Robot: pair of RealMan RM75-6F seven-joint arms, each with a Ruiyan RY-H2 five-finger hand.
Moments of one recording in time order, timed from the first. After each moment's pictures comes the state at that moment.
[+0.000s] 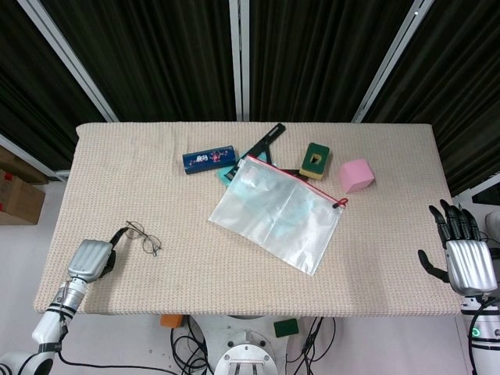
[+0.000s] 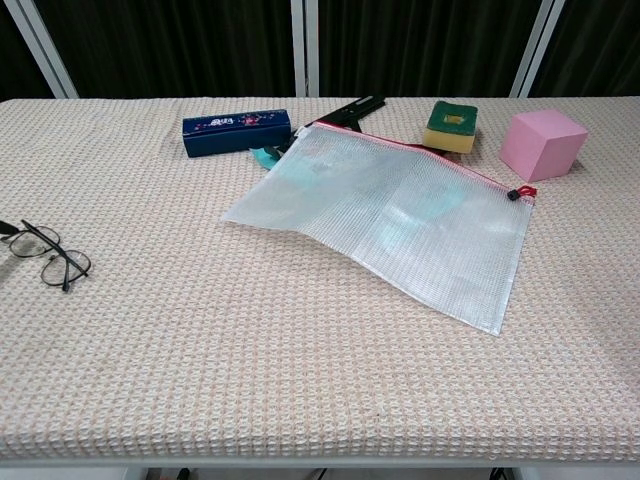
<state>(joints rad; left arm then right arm) -0.29 -1.47 0.04 -1.18 1.46 1.13 0.03 0.10 -1.10 0.09 -1.67 -1.50 1.49 -0.09</state>
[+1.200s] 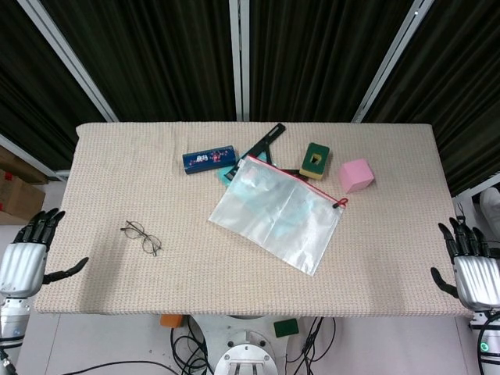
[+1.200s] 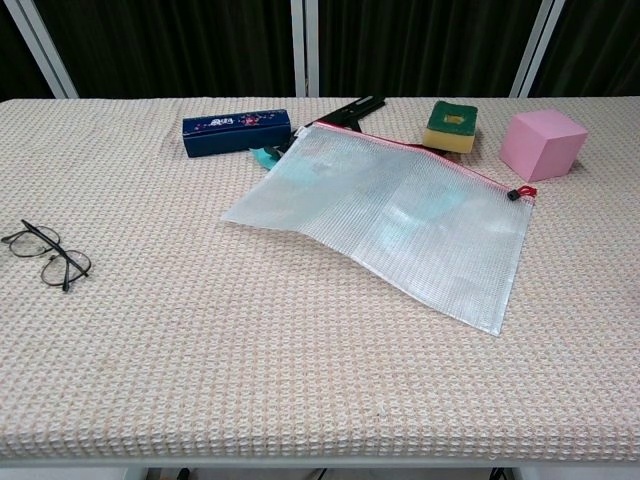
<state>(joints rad) -0.09 -1.21 0.01 -1.47 1.53 1.60 0.03 0.04 -1.13 0.02 -1.57 -1.49 1.48 -0.12</state>
